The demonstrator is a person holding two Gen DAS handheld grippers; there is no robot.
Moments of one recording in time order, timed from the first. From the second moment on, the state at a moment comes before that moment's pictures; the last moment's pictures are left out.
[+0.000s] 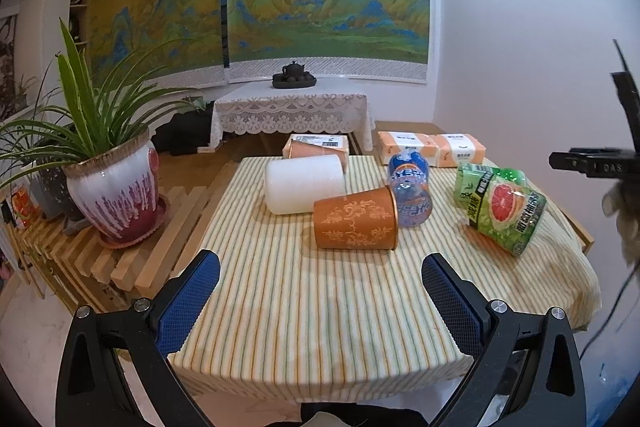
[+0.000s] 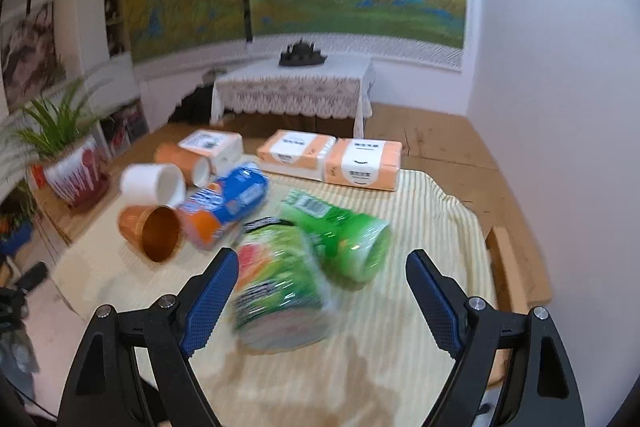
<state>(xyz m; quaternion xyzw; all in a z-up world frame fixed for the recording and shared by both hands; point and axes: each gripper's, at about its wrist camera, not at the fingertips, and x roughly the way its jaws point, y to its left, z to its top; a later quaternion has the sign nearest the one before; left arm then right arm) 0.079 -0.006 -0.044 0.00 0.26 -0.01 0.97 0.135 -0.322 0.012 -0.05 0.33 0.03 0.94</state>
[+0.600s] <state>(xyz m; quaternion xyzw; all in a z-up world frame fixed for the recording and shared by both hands) 0.126 -0.007 -0.054 0.00 0.29 0.02 0.96 0.263 -0.347 -0.040 -0.16 0.50 0.18 0.83</state>
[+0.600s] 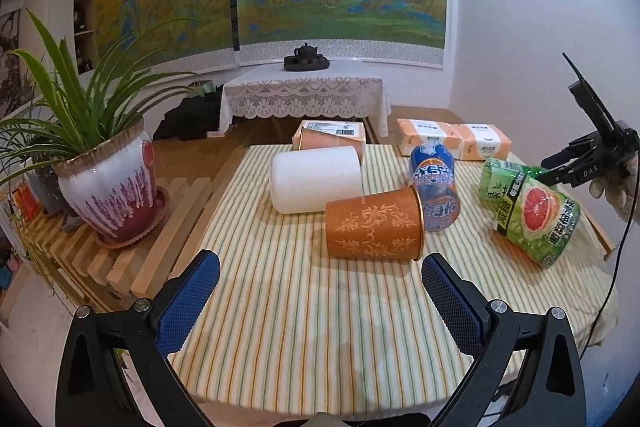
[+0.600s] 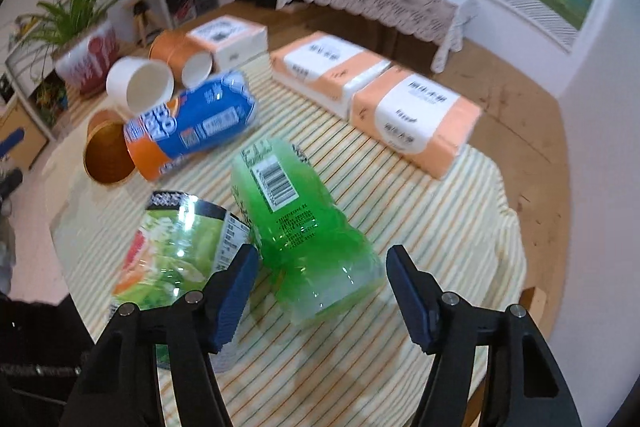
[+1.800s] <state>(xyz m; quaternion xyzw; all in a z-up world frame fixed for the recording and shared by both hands) 0.152 0.005 -0.074 -0.01 0.32 0.04 0.95 0.317 -0.334 -0.054 -0.19 0.53 0.24 0.79</state>
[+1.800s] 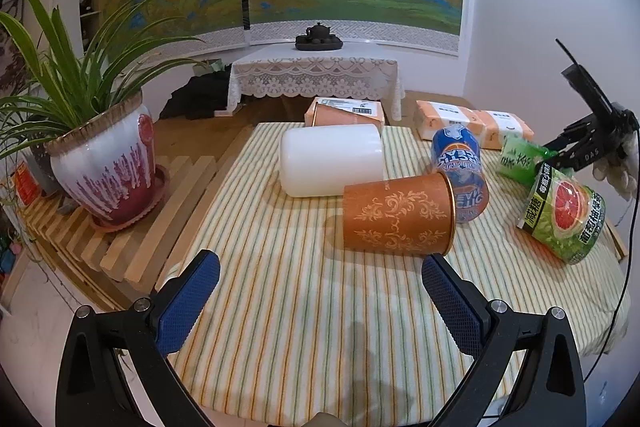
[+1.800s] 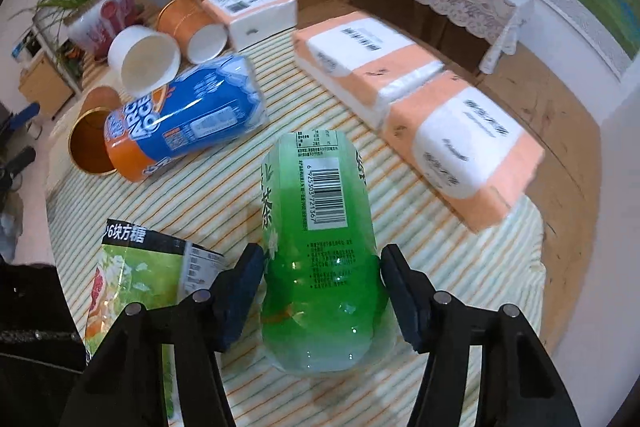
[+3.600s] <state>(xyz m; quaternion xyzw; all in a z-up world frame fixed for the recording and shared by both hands) 0.060 -0.010 -0.044 0.13 0.27 -0.09 0.95 0.148 -0.165 -0.047 -0.25 0.45 0.27 0.81</state>
